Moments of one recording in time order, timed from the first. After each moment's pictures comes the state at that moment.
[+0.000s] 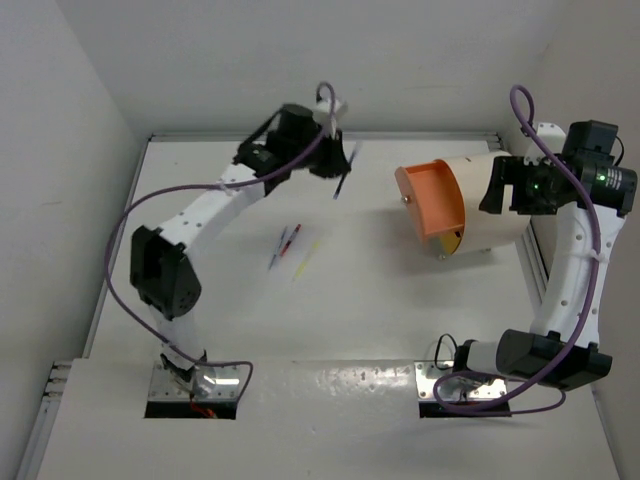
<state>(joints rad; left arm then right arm) -0.59 1.87 1.73 -0.48 0.26 -0.18 -0.34 1.33 1.69 -1.30 -0.33 -0.24</state>
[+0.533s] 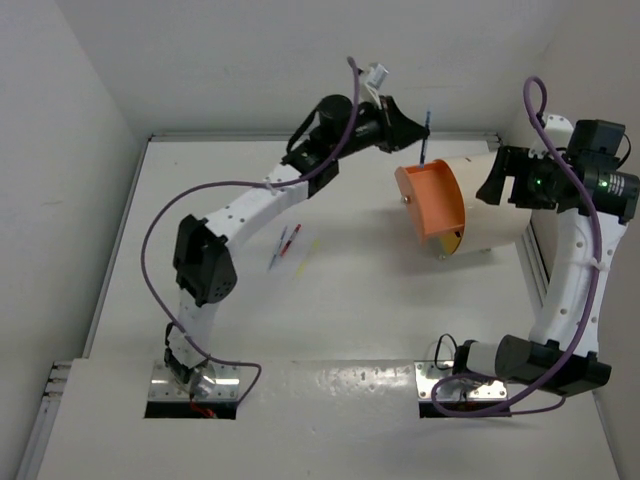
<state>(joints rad) -0.72 1.99 2.02 0.17 0.39 -0.68 -0.34 1.30 1.69 -1.23 -0.39 -0.15</state>
